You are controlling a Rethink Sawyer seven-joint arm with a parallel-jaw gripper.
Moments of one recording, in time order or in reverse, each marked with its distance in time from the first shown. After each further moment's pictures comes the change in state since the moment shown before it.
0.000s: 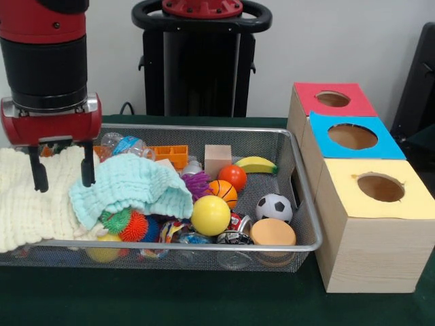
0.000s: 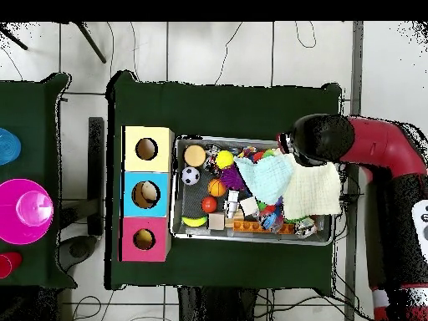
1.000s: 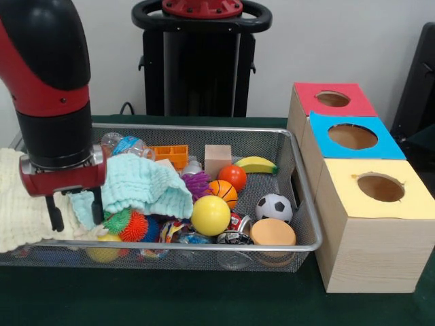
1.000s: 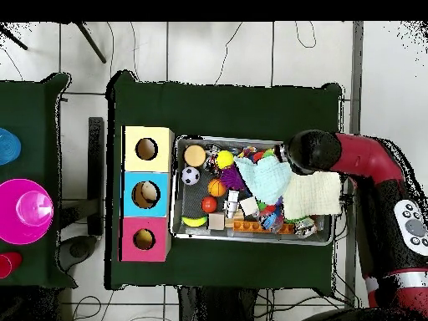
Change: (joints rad) arm -0.040 0.149 0.005 0.000 -0.046 -0.096 0.000
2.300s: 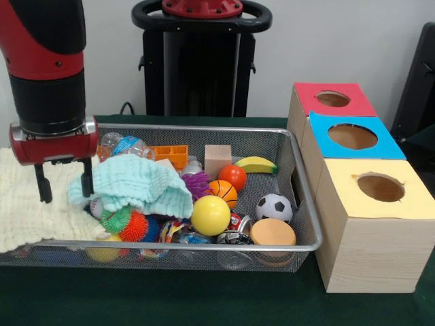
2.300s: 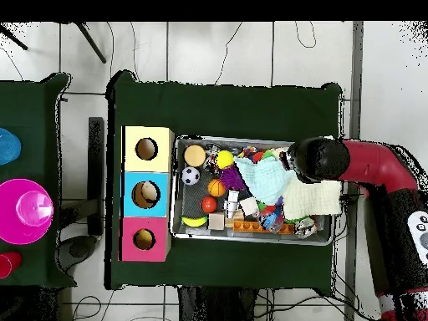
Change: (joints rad) arm -0.027 -0.113 0.000 0.100 -0.014 -0.002 0.000
